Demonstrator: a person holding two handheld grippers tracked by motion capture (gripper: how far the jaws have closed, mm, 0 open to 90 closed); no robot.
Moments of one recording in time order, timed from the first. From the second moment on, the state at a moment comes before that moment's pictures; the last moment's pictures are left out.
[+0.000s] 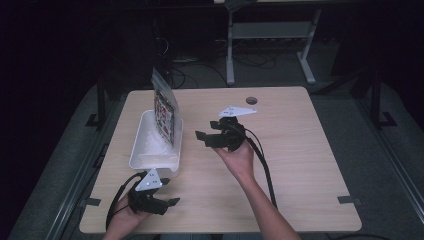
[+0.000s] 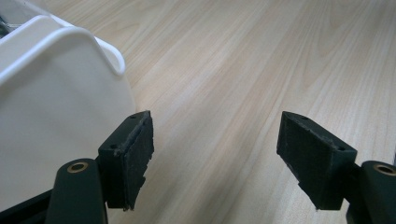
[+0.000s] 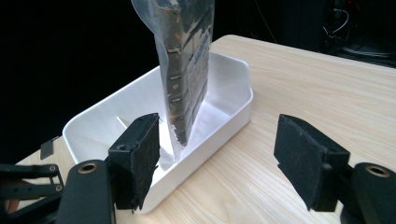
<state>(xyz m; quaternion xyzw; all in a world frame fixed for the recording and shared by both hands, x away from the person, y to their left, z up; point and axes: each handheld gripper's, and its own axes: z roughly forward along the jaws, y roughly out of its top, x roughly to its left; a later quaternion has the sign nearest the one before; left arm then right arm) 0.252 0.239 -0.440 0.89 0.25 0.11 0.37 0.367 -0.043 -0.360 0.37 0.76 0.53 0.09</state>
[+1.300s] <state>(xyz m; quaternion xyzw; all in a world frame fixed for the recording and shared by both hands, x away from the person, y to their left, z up) 0.255 0.225 -0.442 0.89 0.25 0.11 0.37 0.351 -0.160 -0.375 0.39 0.77 0.51 0.05</state>
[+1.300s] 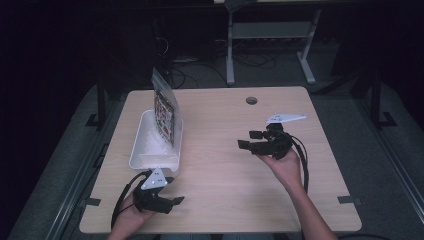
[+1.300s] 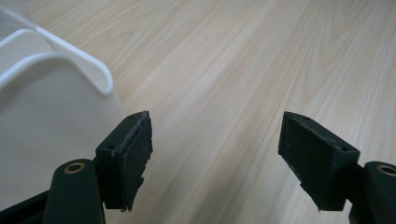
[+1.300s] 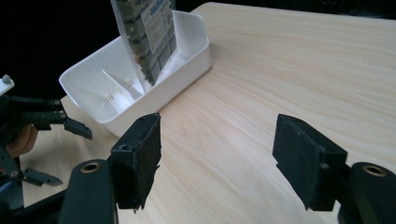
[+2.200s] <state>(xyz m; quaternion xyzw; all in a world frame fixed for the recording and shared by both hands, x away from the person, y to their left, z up) 0.259 0.217 -0.445 0.89 0.24 0.11 0.37 0.331 -0.215 -0.404 0.42 0.77 0.48 0.03</state>
